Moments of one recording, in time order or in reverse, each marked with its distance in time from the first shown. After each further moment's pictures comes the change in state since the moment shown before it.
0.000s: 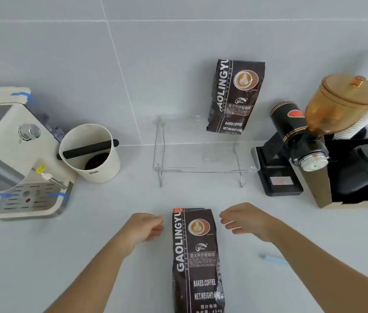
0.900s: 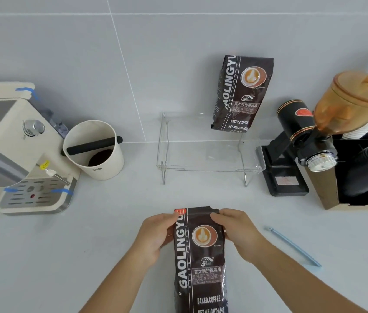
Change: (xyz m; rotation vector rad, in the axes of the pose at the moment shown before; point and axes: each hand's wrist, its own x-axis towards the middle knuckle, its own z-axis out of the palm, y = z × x) left_hand -0.035 0.015 0.040 -0.462 0.004 0.036; right_hand -0.017 -0.005 0.057 0.386 0.141 -0.125
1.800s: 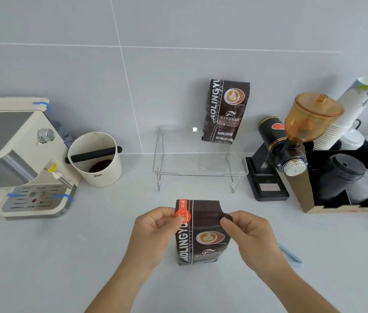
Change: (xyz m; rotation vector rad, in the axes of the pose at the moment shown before) left_hand -0.104 0.021 0.017 0.020 -0.043 0.510; right_hand -0.110 -0.014 -0.014 -0.054 0.127 -0.528
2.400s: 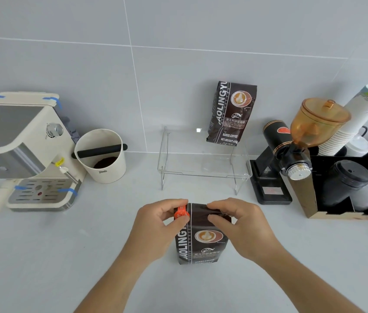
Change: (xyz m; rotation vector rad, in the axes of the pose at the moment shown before) left_hand 0.004 0.010 -0.006 0.373 -0.012 0.177; right_hand 0.016 -0.025 0.013 -0.463 -0.089 -0.247
